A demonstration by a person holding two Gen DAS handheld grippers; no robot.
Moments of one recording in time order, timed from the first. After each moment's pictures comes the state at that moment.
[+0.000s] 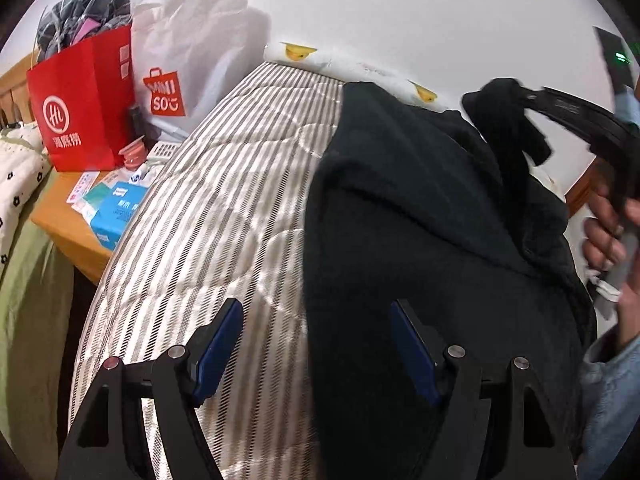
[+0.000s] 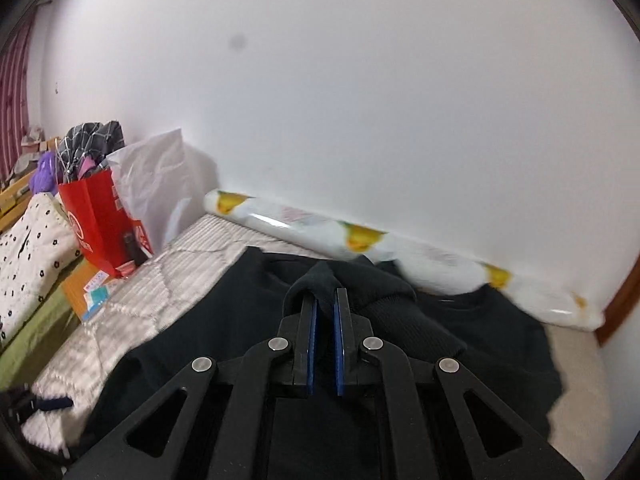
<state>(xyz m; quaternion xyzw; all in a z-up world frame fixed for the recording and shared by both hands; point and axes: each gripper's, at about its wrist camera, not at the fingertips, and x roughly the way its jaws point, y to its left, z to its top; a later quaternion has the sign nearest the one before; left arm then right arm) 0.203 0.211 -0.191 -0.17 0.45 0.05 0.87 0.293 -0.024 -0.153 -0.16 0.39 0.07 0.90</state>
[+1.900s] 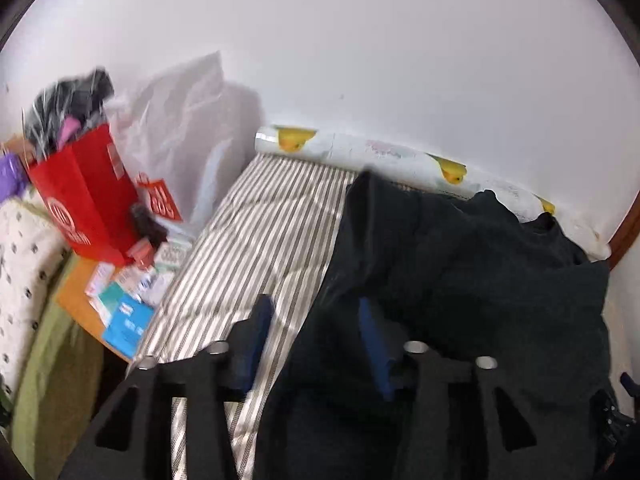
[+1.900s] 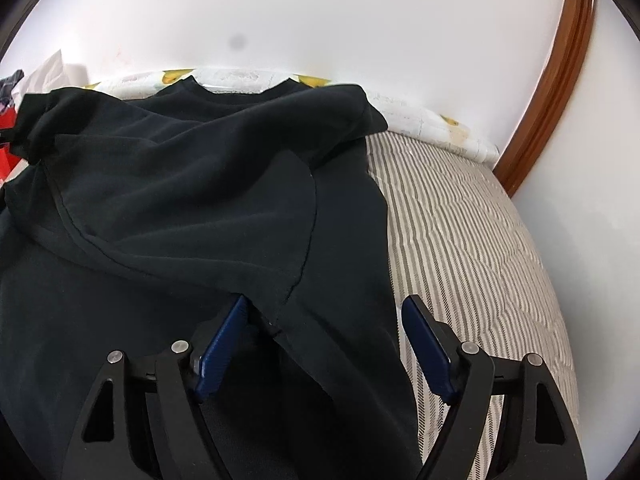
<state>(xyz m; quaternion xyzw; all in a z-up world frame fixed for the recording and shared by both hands) 0.326 0.203 -0.132 -0.12 0.40 0.13 0.90 0.164 -0.274 -0.185 -0.18 0.49 -0.10 0.85</state>
